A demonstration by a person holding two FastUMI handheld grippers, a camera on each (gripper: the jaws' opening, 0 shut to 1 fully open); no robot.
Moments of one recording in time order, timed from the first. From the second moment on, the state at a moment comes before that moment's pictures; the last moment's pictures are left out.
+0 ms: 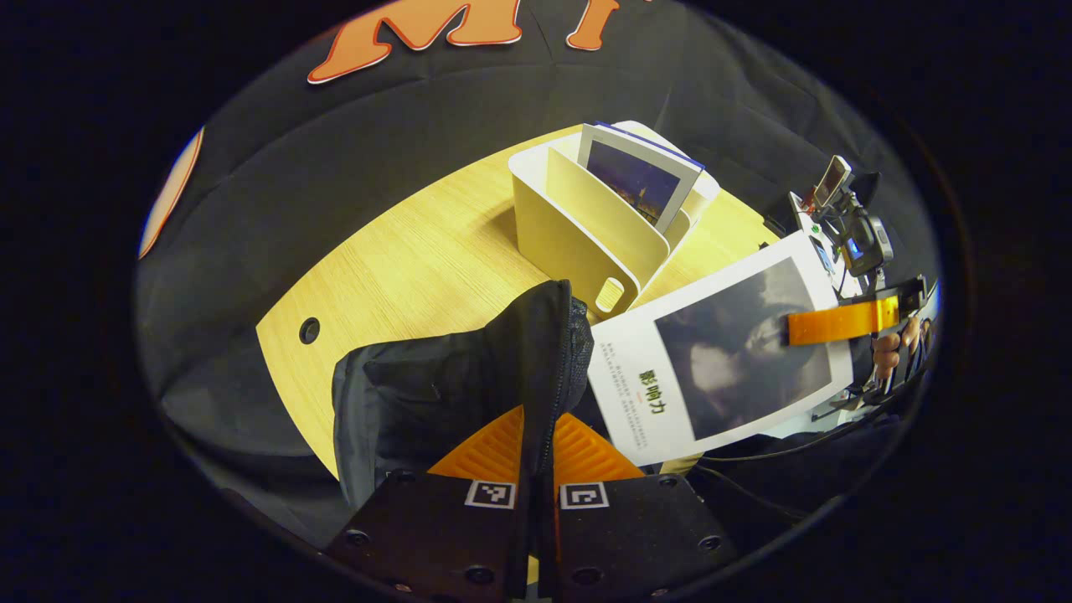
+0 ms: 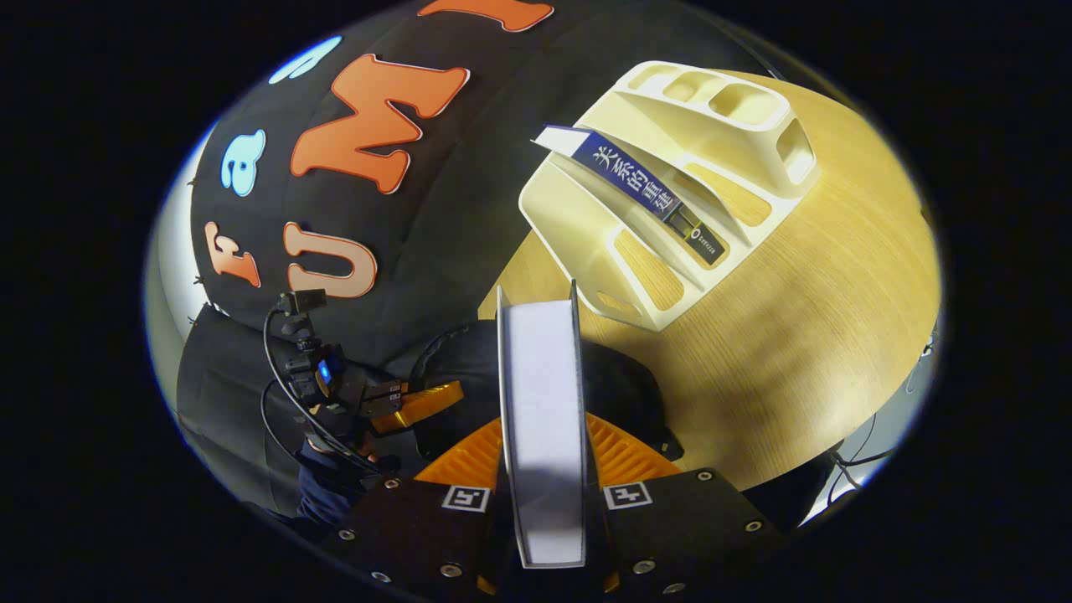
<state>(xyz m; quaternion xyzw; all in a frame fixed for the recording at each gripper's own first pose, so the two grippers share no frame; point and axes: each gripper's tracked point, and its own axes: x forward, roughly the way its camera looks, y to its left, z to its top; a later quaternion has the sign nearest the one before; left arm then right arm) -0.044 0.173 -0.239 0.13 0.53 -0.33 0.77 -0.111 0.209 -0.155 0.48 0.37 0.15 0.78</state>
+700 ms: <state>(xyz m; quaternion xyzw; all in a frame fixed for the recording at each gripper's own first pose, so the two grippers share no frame) -0.047 0.167 -0.240 0.11 0.52 -0.31 0.79 -0.061 0.311 -0.216 0.55 0.34 0.16 0.75</state>
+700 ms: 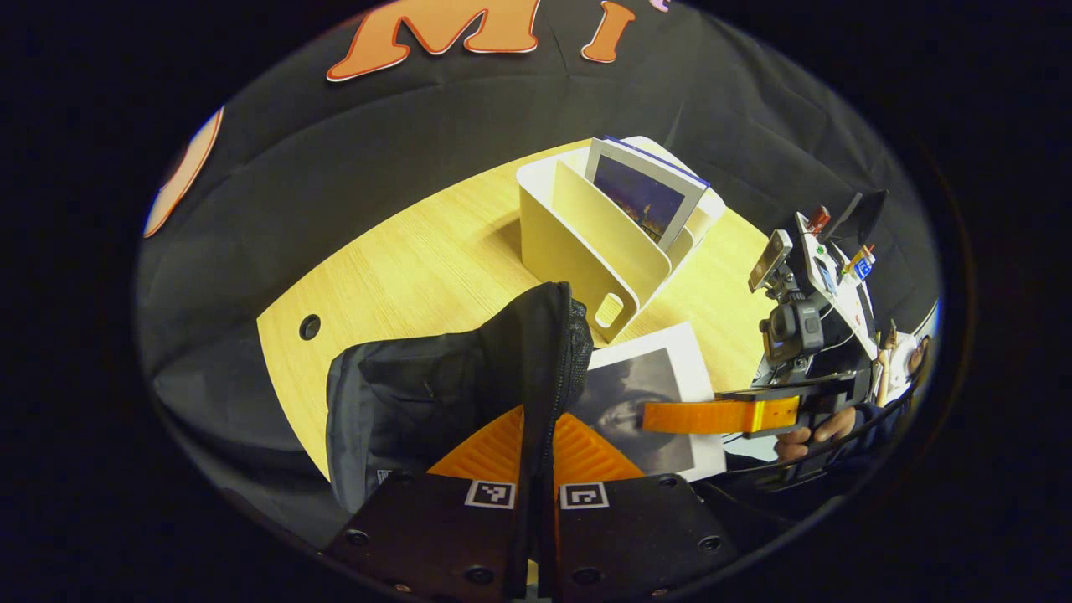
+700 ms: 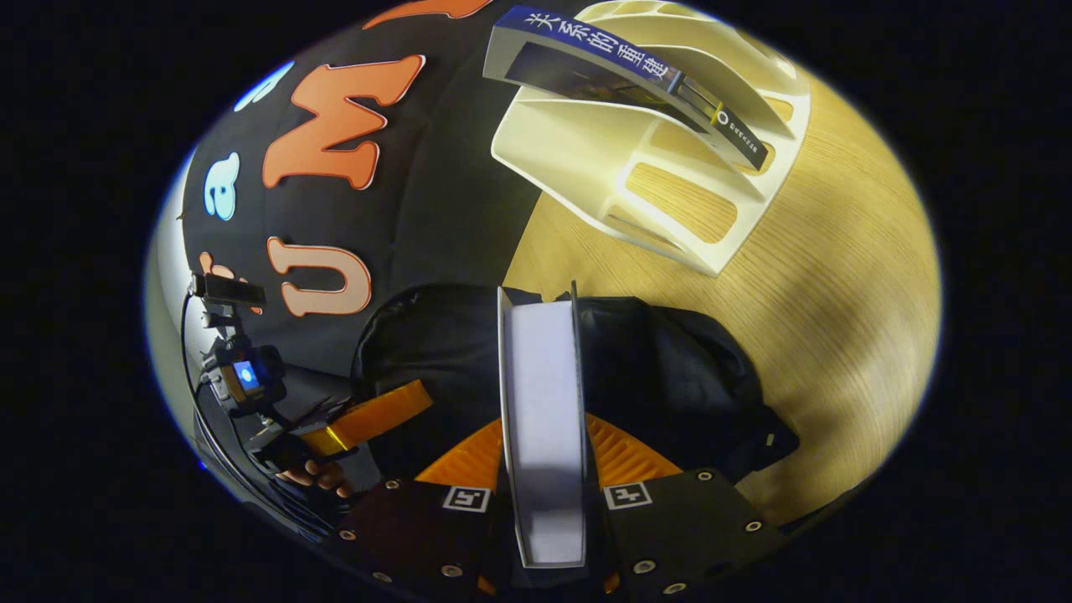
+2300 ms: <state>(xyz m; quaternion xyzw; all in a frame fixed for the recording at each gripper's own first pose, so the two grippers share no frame) -0.067 0.145 -0.249 0.05 0.53 -0.24 0.81 -0.071 0.248 -0.251 0.33 0.51 0.17 0.78</state>
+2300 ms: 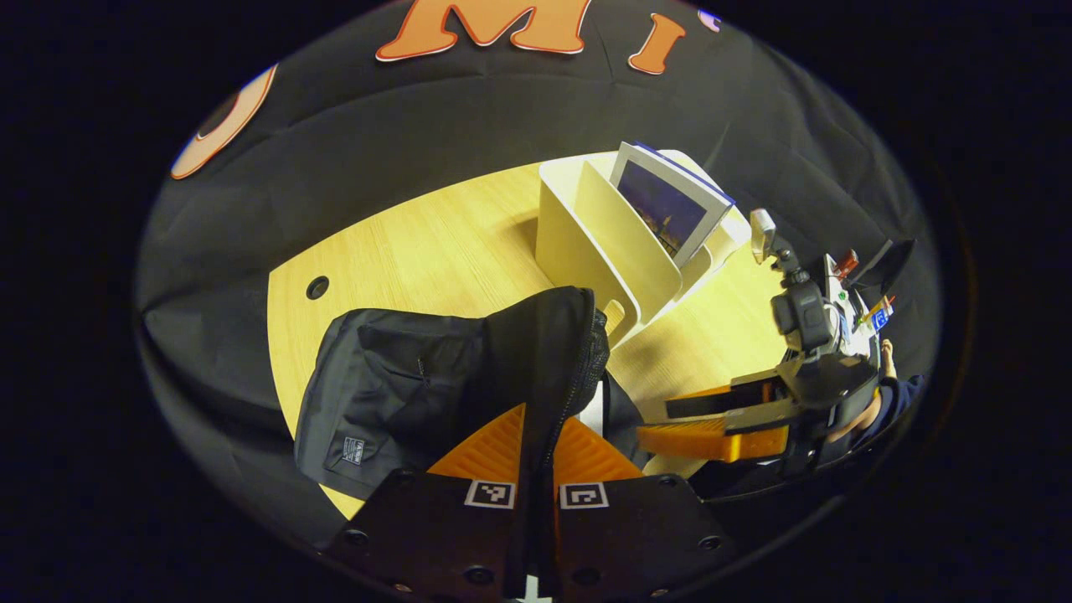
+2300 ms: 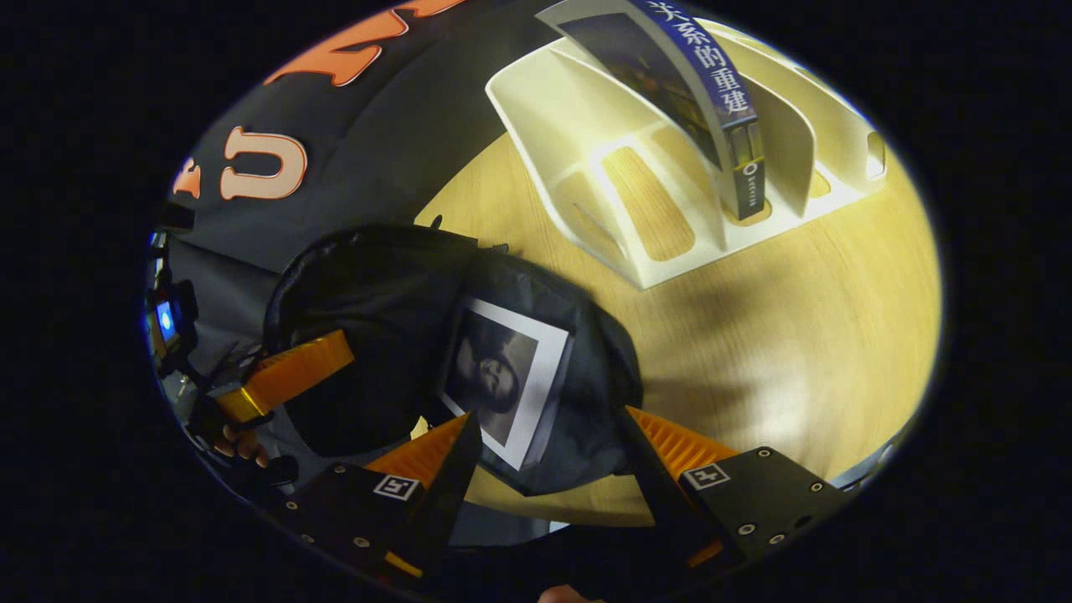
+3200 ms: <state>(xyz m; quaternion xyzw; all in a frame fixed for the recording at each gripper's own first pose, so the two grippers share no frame) -0.058 0.146 -0.263 0.08 0.54 -0.29 0.78 -0.028 0.122 -0.166 0.19 0.48 0.07 0.85</state>
